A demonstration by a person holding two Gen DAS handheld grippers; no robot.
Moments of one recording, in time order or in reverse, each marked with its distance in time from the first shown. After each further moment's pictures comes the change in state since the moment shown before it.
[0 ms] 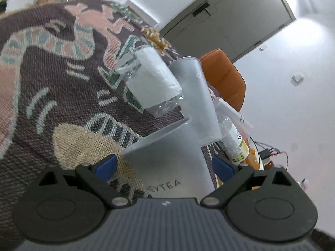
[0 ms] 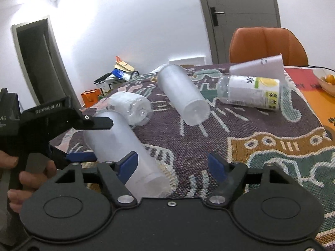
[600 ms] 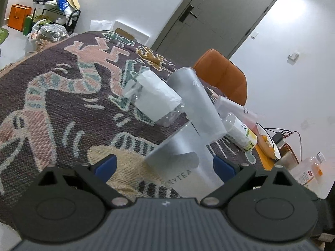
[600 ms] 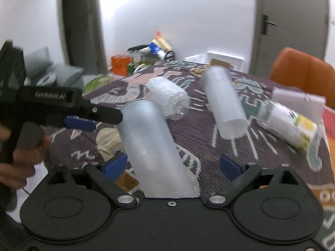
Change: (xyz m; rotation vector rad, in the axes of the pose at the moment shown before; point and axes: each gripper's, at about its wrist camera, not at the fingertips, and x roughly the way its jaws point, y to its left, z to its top) left arm -0.047 -0.014 -0.007 0.238 -0.064 0.083; right arm 0.003 0.039 0.025 -0.274 0.085 0.096
